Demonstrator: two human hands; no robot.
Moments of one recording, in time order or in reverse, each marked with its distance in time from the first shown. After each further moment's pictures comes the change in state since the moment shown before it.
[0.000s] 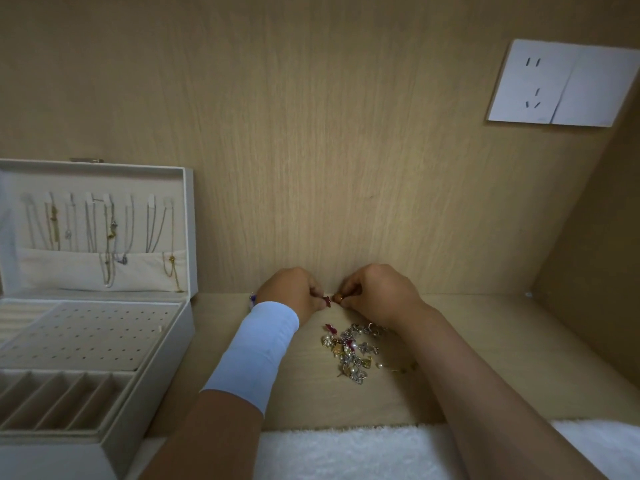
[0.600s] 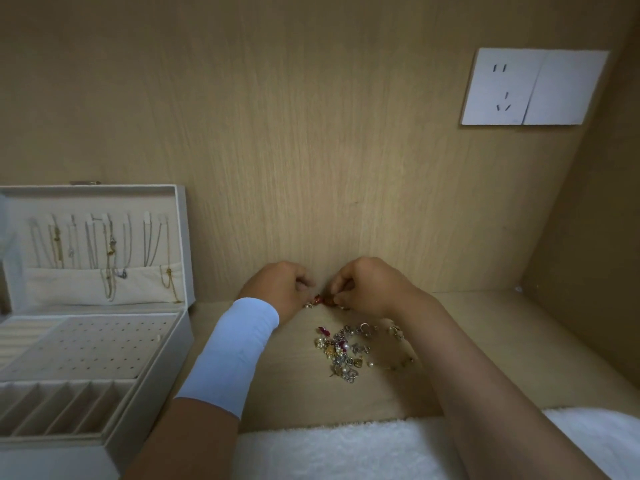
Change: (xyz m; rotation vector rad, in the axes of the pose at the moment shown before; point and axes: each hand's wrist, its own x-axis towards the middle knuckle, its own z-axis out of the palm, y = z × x) left_hand -0.011 0.003 -0.025 -0.051 0.052 0.040; right_hand -0.008 -0.012 -0.026 0.112 -0.080 -0.027
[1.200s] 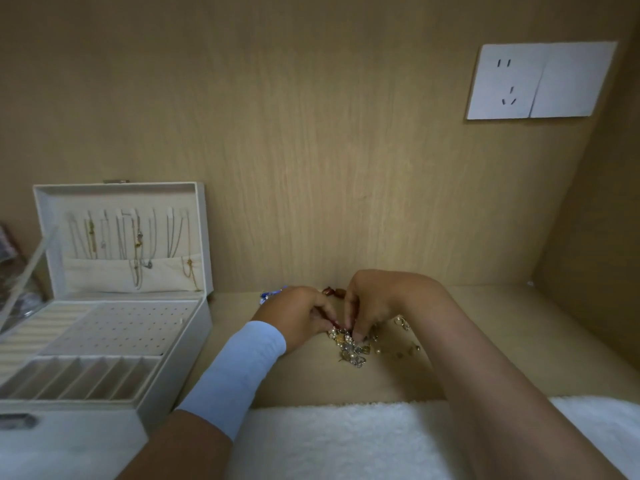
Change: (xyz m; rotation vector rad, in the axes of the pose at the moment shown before) left_hand -0.040 -0.005 0.022 0.044 -0.105 0.204; right_hand -0.019 -0.019 -0.011 -0.121 -0.440 -0.003
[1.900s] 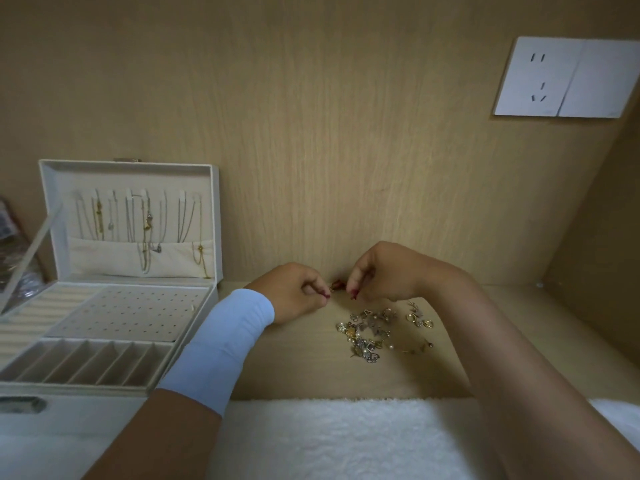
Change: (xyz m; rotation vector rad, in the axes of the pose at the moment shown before) left_hand -0.006 -0.007 -0.041 -0.169 -0.084 -0.112; right_hand -0.003 -0.004 -0.010 0.177 0.221 -0.067
